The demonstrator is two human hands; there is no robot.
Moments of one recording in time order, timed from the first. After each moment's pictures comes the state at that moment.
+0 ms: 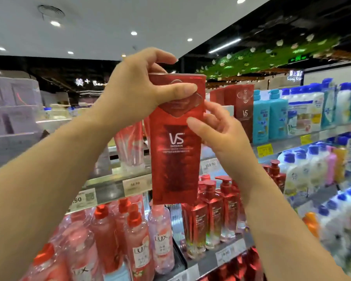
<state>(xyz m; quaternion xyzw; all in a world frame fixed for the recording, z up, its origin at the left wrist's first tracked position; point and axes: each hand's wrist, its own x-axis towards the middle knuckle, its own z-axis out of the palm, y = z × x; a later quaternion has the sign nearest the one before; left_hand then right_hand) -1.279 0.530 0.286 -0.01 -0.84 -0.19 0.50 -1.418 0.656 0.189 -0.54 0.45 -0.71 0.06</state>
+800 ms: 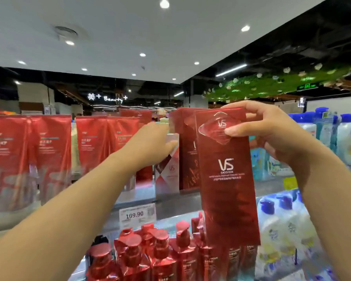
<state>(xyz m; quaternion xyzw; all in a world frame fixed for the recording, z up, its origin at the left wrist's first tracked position) -1.565 0.534 0.249 0.21 -0.92 0.07 0.33 -1.726 0.756 0.265 -0.60 0.55 -0.57 0.07</state>
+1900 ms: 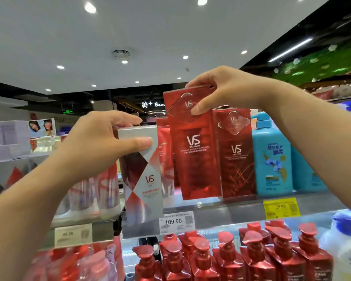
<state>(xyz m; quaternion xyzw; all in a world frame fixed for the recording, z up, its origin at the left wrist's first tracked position) -1.416 0.580 0.280 0.29 -0.83 -0.06 0.47 -1.692 0.655 0.353 -0.75 0.54 -0.38 0.01</state>
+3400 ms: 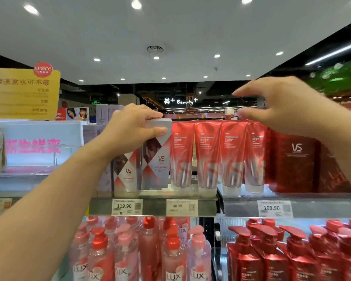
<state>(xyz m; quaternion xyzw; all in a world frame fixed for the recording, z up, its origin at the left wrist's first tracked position) -1.221 0.460 0.281 0.31 -0.85 0.13 0.41 -1.495 0.637 0.317 -0.67 0.61 -0.26 -0.35</state>
